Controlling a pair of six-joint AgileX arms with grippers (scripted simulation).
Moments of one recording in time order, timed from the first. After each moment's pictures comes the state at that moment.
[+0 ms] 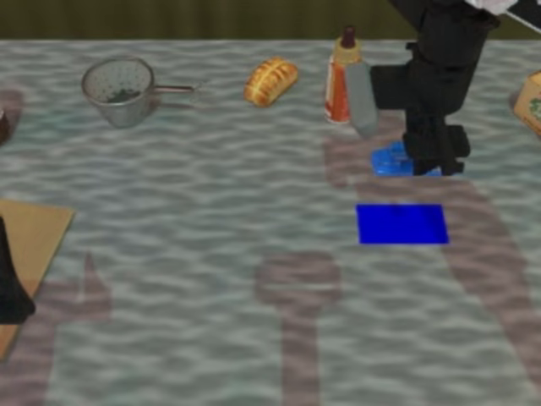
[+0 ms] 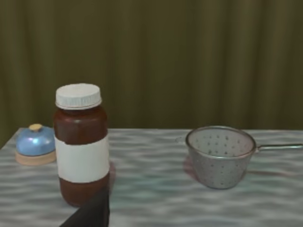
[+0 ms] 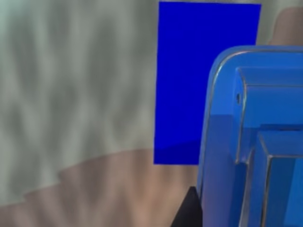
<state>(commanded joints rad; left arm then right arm) 0.00 0.00 0.00 0.00 0.00 0.00 0.39 2.23 2.04 -1.37 0.01 -1.18</state>
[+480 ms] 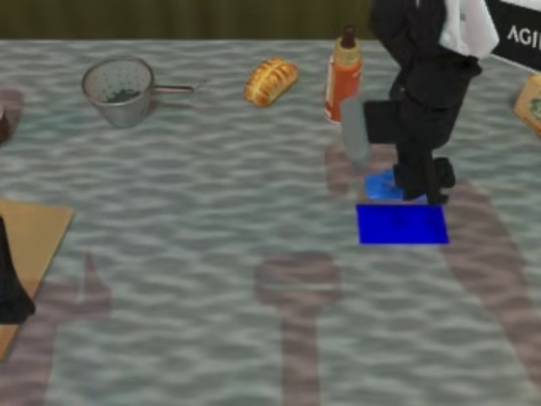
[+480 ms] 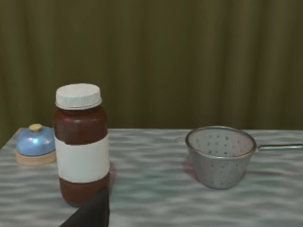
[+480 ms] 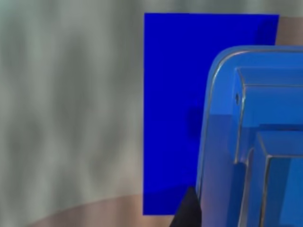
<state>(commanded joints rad) 0.00 0.00 0.00 0.00 0.00 0.00 0.39 2.26 1.86 -1.16 0.01 -1.17</state>
